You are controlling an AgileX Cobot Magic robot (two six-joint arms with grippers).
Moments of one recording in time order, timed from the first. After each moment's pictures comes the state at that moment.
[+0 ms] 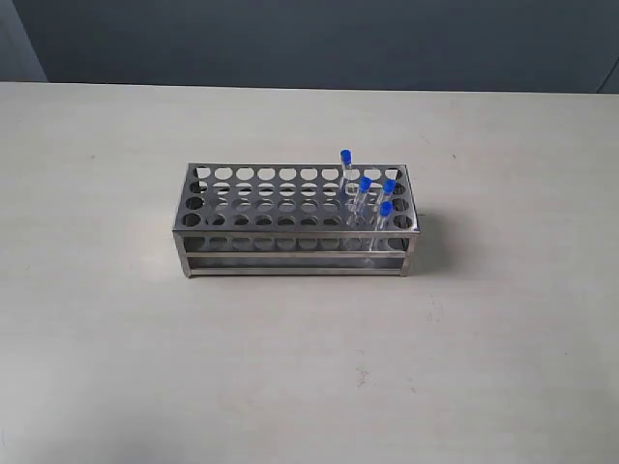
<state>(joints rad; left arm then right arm) 0.08 0.00 0.00 0.34 0.24 -0.35 -0.19 0.01 0.00 -0.09 0.25 0.02</state>
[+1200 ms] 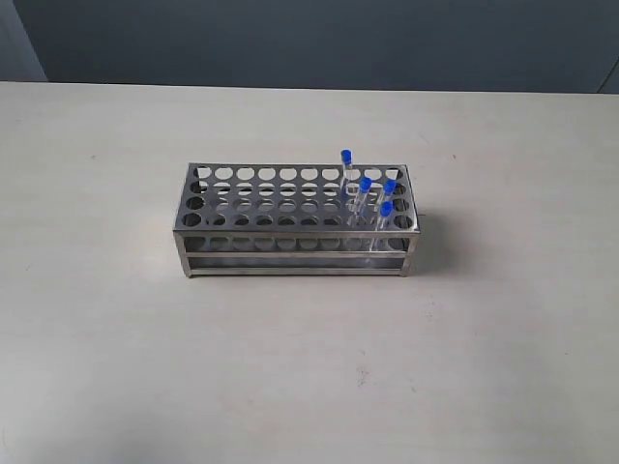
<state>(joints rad) 0.08 0.00 0.00 0.34 0.24 -0.35 -0.19 0.49 -0.51 0.00 -0.43 0.27</state>
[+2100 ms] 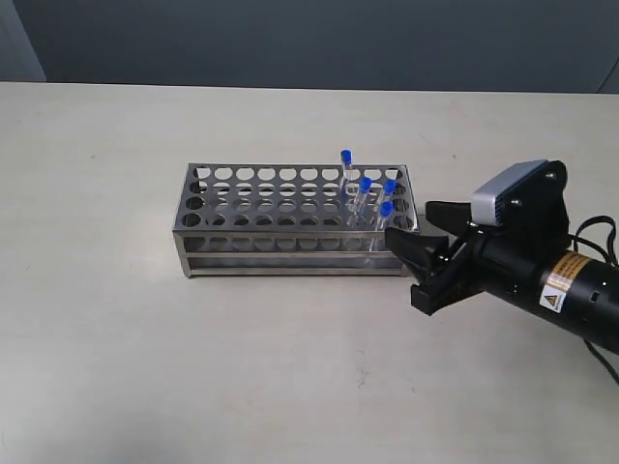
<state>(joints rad) 0.08 0.00 0.00 0.34 0.24 -0.35 0.30 1.64 -0.29 -0.48 -0.98 0.22</state>
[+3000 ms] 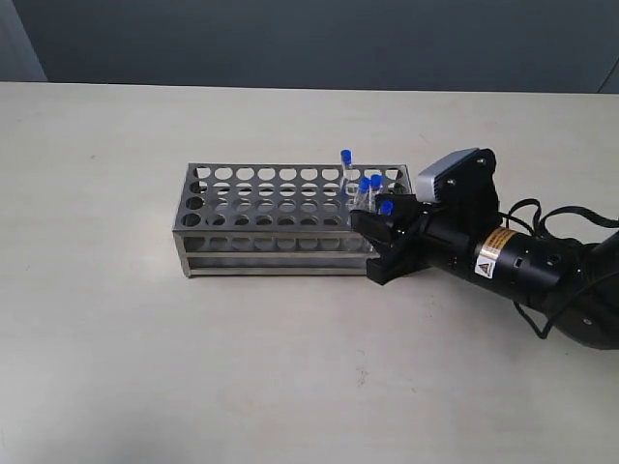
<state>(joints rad) 0.08 0.00 0.00 0.34 0.24 -0.35 0.34 1.91 -0.49 -0.49 -1.06 0.24</state>
